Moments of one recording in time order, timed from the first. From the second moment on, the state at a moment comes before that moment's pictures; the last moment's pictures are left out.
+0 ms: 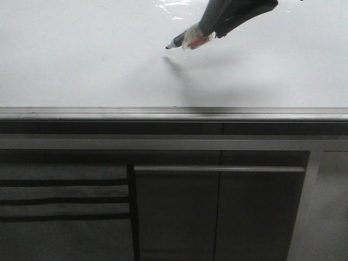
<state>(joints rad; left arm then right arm) -0.21 0.81 -0.67 -0.23 0.49 0.23 0.45 1.48 -1.25 0.34 0.61 -0.25</state>
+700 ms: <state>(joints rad) -0.21 0.81 -0.67 -0.23 0.49 0.23 0.41 1.57 -1.39 0.30 0.79 -0.25</state>
